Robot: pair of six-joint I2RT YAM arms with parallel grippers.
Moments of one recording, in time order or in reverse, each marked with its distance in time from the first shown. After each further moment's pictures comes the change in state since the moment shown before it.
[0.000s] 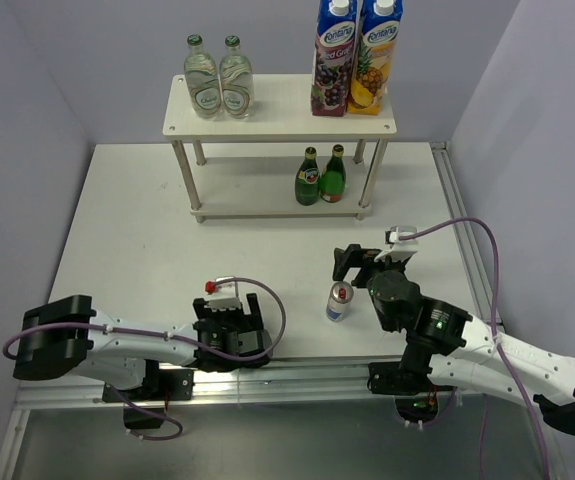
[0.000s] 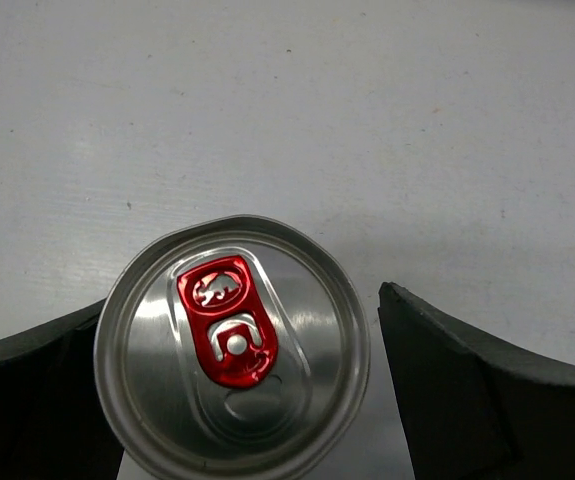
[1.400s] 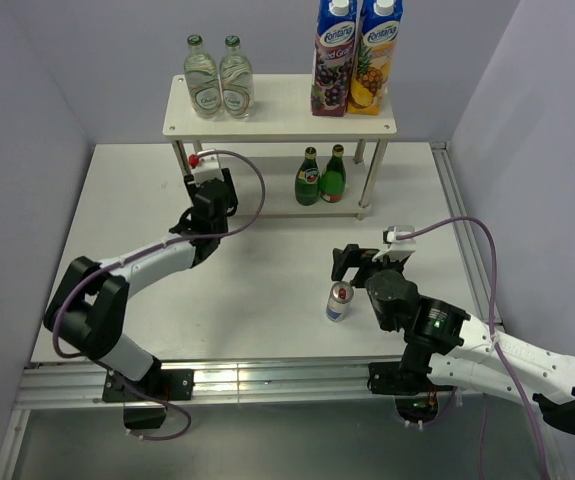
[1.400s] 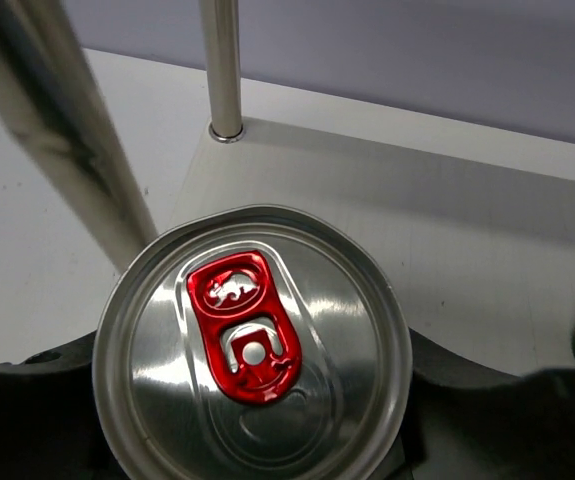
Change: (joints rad) left arm 0.888 0.242 0.347 0.891 0.441 1.114; right arm 0.000 0.006 0.000 0.006 -0.002 0.000
